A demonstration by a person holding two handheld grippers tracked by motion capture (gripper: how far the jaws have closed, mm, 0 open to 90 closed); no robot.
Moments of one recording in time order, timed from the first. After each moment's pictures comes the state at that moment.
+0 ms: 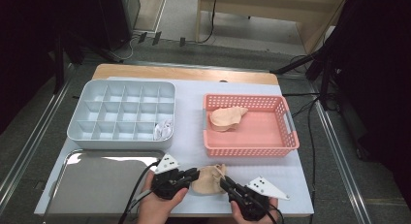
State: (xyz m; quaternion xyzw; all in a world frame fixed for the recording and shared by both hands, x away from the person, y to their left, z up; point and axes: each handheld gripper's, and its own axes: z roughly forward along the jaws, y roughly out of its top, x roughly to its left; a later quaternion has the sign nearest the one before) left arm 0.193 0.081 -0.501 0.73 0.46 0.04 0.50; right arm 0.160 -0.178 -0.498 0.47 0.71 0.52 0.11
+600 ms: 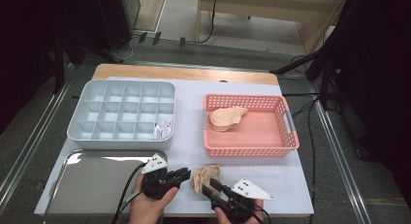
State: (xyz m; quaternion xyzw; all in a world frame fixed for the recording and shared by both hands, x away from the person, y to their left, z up) left arm 0.193 0.097 -0.510 0.72 0.48 0.03 0.50; right arm 0.154 -0.157 -0.503 0.44 0.71 0.54 0.08
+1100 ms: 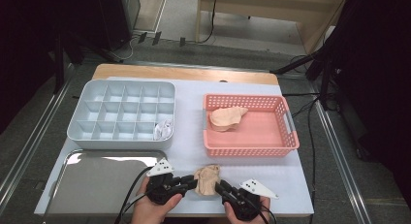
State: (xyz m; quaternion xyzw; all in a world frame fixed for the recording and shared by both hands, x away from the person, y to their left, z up) left arm 0.188 0.082 -0.517 0.75 0.45 -0.01 0.48; right arm 0.165 -0.171 -0.531 0.51 0.70 0.49 0.09
